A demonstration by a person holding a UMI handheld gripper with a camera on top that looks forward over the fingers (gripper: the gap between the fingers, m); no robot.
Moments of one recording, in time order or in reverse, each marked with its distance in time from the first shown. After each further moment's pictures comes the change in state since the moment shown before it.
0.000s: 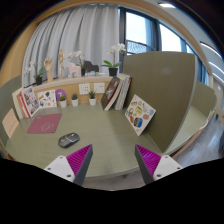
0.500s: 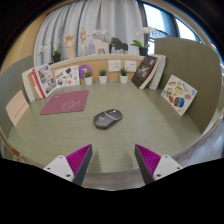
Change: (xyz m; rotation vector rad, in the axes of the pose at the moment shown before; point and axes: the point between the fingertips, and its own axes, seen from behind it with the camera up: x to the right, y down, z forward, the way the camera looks) arm -0.172 0.096 0.050 -0.139 -0.140 -0.039
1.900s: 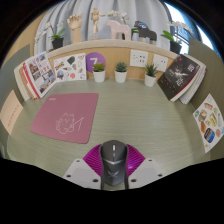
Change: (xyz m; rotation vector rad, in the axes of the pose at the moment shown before) arm -0.060 -0.089 0.152 -0.157 -0.092 -0.112
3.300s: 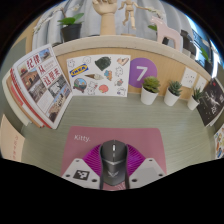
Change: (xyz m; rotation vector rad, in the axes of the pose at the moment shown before) arm -0.192 -0.126 0.113 -0.058 0.000 0.012
